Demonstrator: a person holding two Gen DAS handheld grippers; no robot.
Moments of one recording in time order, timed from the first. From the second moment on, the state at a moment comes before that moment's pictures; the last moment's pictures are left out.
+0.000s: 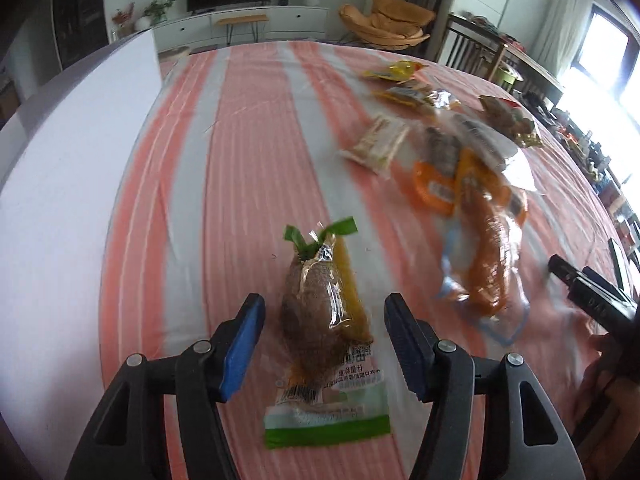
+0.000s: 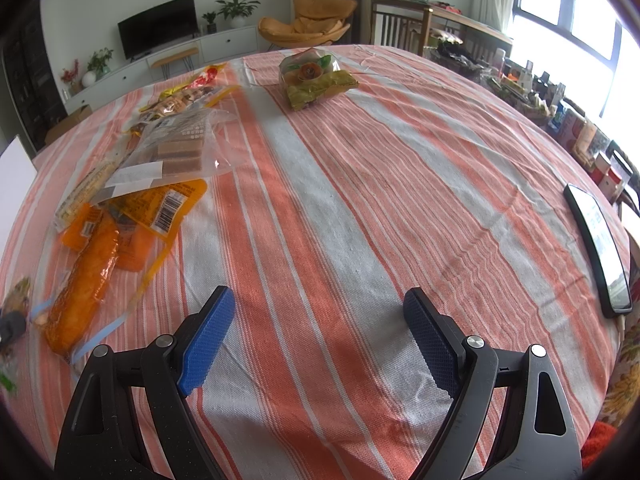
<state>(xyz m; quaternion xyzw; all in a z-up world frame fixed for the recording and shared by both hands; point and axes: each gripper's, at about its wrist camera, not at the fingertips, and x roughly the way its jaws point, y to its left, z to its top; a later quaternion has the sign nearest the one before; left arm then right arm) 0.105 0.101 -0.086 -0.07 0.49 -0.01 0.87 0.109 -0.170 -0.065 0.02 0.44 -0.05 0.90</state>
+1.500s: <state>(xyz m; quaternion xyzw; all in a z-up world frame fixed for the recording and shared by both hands) 0.110 0.087 -0.100 0.00 0.46 -0.01 0.89 0.109 -0.170 -0.065 0.02 0.43 -0.04 0.90</state>
